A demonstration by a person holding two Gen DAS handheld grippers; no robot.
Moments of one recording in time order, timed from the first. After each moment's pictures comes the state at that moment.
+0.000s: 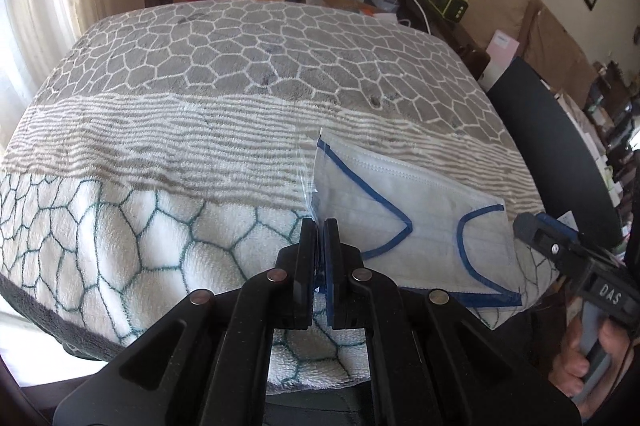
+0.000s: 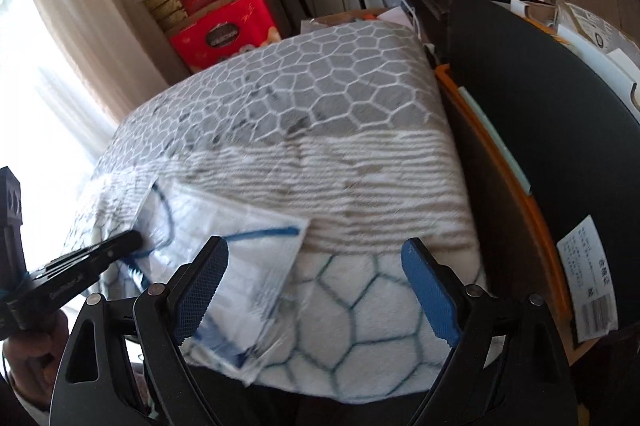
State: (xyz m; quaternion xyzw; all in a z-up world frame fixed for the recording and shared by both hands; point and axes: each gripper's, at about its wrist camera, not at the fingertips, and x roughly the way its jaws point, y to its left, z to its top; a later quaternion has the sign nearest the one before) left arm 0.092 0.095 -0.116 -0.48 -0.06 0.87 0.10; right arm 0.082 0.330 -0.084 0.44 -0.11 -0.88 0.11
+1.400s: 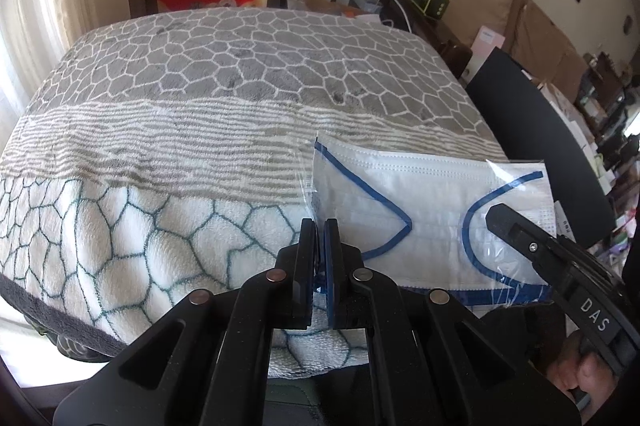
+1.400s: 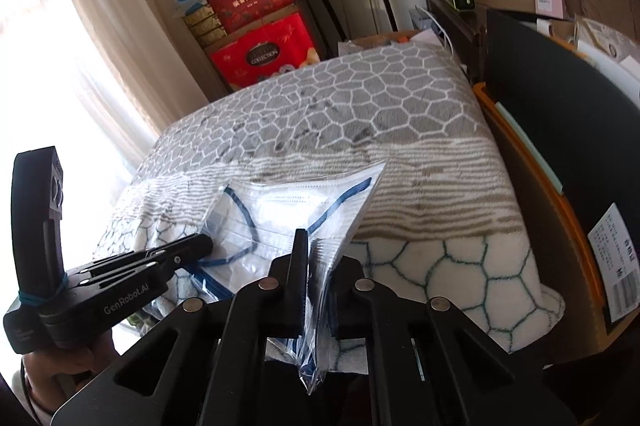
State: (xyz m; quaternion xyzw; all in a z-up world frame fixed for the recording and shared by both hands) left arm 0.105 0.118 -0.109 -0.47 -0.05 0.87 0.12; right arm 0.106 0.307 -0.068 0.39 -0.13 -0.90 0.16
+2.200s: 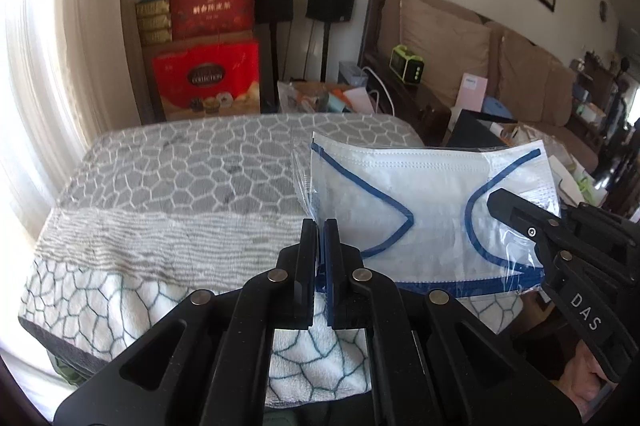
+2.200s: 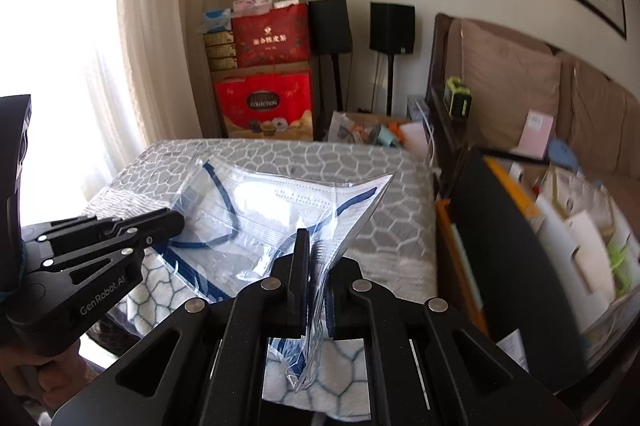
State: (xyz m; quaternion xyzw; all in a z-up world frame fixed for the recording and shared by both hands) left arm 0.122 0.147 -0.032 -0.34 0.00 0.93 0.11; right arm 0.116 0.305 0.001 0.28 0.03 -0.95 0.13
